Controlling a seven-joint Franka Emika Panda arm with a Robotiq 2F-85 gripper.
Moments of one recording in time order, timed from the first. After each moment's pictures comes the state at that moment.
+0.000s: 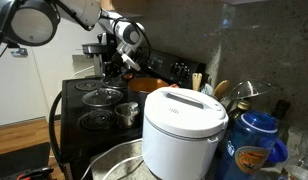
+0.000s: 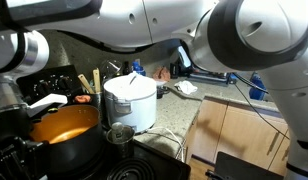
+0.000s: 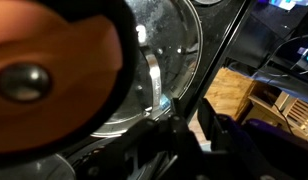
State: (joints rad) arm 0.14 0.66 0.42 -1.21 0.11 1.33 -1.41
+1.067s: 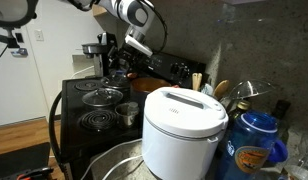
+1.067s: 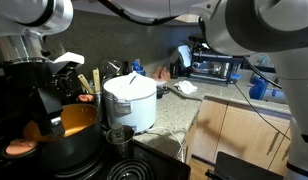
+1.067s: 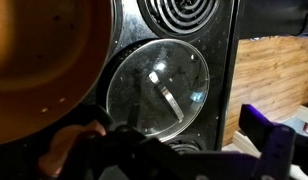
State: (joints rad) arm 0.10 0.53 0.31 -1.19 0.11 1.35 -1.12
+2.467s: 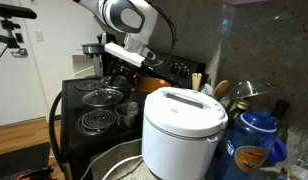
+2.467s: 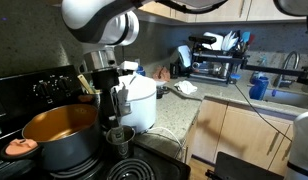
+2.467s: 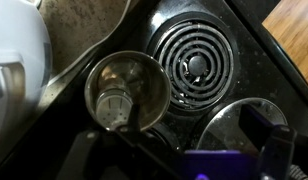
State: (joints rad) arm 0.02 0.12 0.11 -1.84 0.12 1.69 -0.66
